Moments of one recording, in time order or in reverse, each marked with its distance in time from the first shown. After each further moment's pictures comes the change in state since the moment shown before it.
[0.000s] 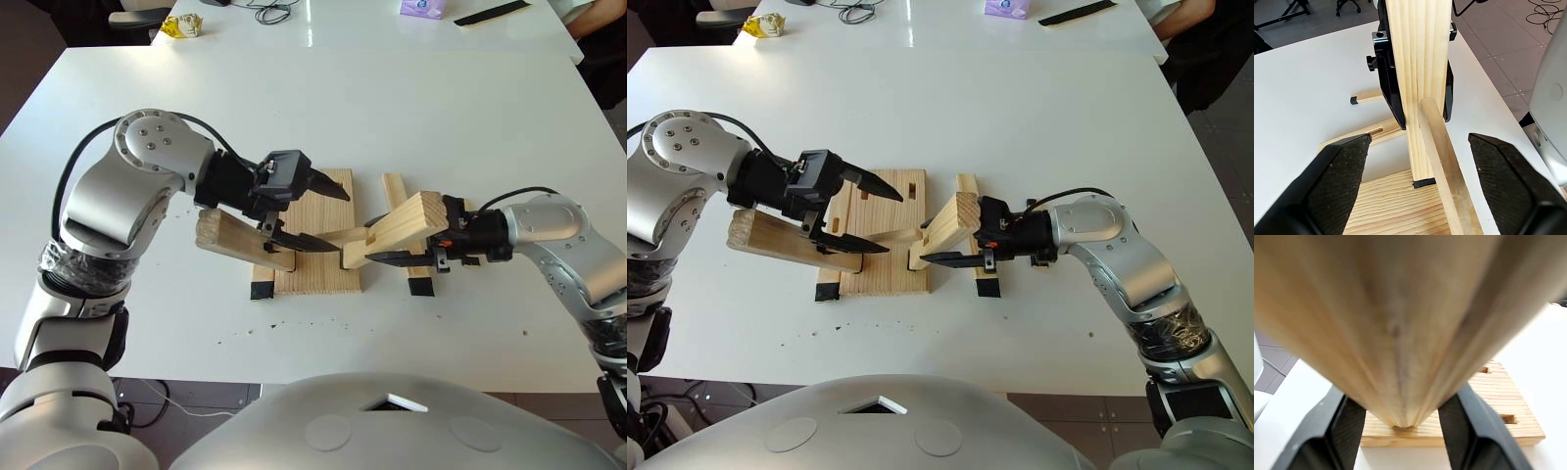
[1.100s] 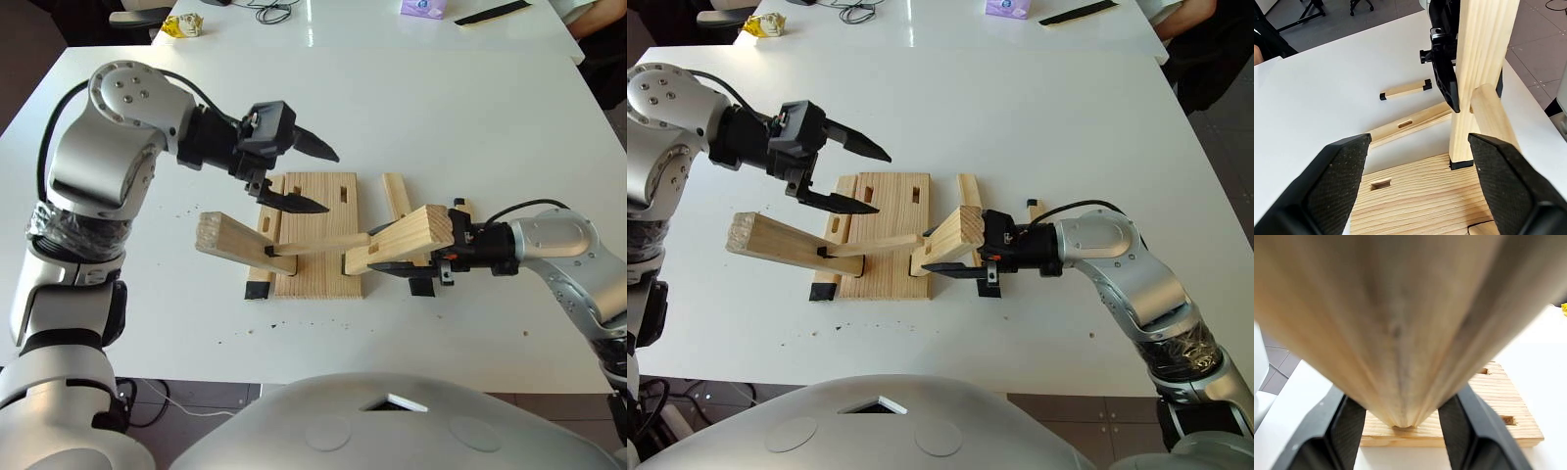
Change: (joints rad) left arm -0.114 0.005 0.004 0.167 0.042 -0.090 -0.072; right arm 0.092 -0.030 -0.033 -0.088 0.001 -0.011 -0.041
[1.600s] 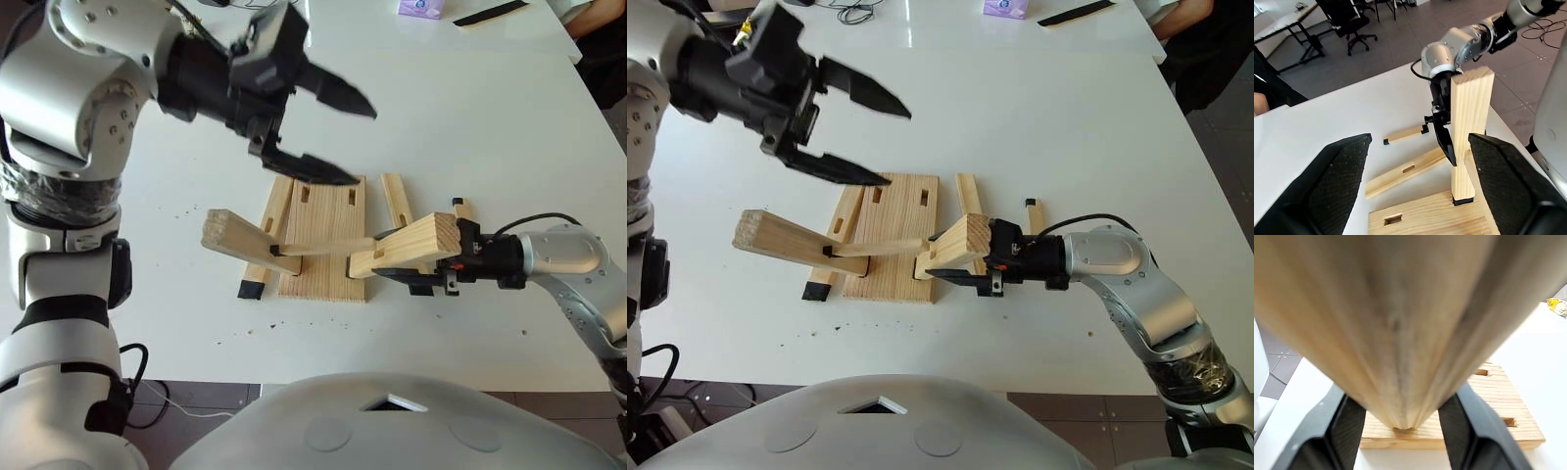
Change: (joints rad) left arm -0.204 -0.041 0.038 0.015 -0.130 0.142 -0.004; right arm 0.092 -0.011 -0.032 -0.062 0.005 -0.008 -0.052
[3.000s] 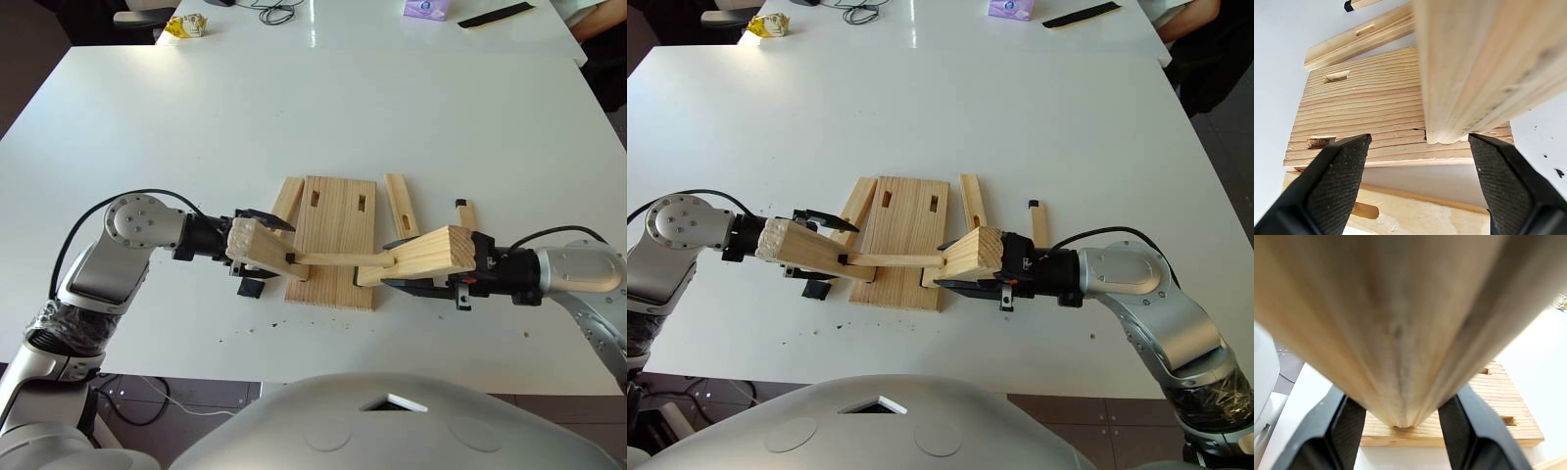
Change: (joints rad) left arm 0.735 0.125 0.004 -0.013 0.384 -0.615 0.156; right arm 0.131 -0.048 -0.097 -0.110 0.019 0.022 -0.020
